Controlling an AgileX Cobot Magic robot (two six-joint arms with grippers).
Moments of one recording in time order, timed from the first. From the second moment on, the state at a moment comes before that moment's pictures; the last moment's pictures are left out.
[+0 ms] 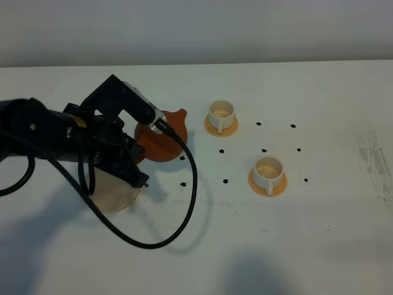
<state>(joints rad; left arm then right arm) -0.43 1.58 -0.93 -0.37 0.28 0.76 -0.08 0.00 -0.52 0.10 1.11 -0.10</state>
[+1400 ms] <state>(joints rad) -0.54 1.93 -1.34 -0.36 0.50 1.05 -0.08 0.00 -0.52 0.10 1.11 -0.10</state>
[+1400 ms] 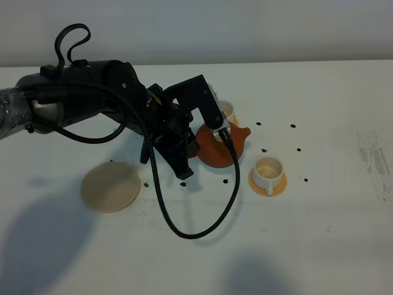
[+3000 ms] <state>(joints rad) -0.58 1.98 -1.34 -0.33 0.34 1.44 -0.08 0.00 -0.52 0.10 1.11 -0.10</state>
